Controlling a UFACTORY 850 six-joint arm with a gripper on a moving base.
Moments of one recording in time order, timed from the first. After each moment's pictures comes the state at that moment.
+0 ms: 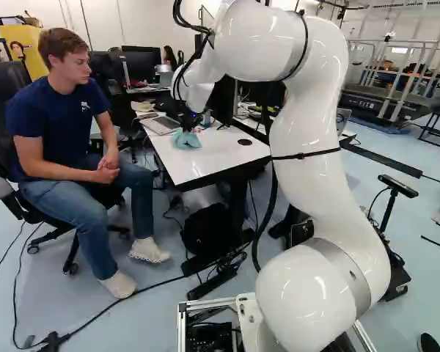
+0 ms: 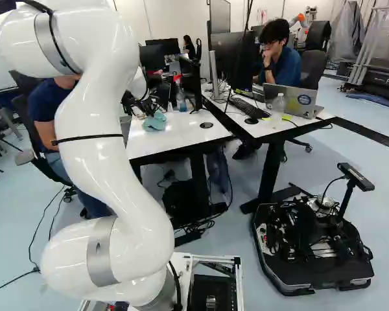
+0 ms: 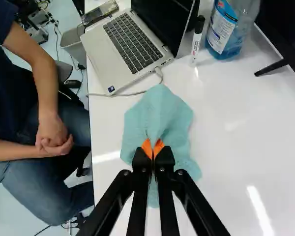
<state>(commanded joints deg) 16.7 -29.9 -80.7 13.0 -10.4 0.0</state>
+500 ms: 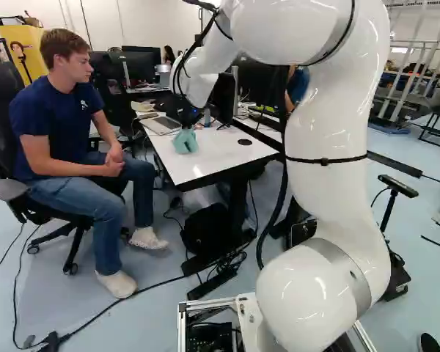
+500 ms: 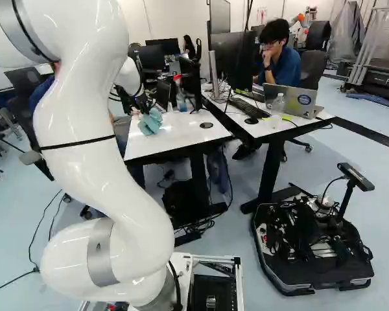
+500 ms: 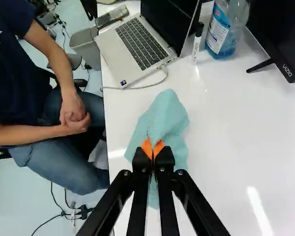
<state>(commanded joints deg) 17.9 -20.6 -72.6 13.0 -10.4 0.0</state>
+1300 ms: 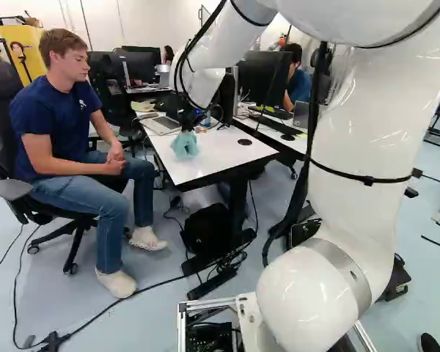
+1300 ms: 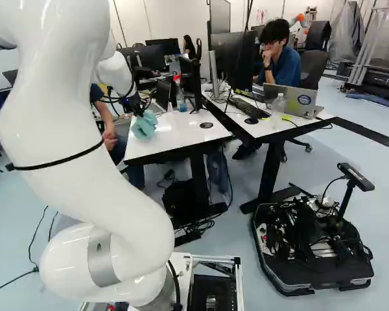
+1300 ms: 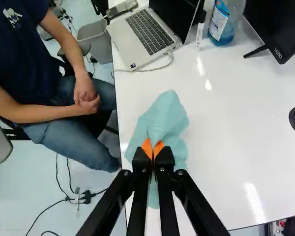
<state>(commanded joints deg) 19.6 -9.0 -60.4 13.0 -10.4 0.0</state>
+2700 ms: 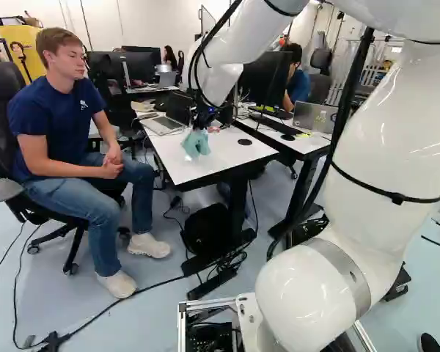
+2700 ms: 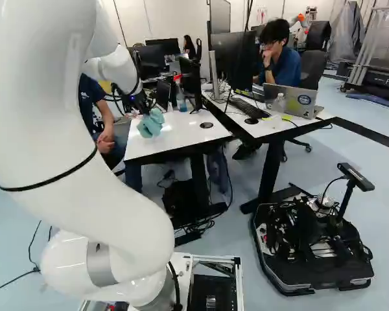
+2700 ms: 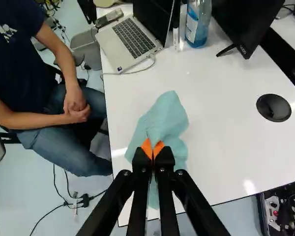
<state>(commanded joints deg) 15.2 -2.2 -55.6 13.0 -10.4 0.0</state>
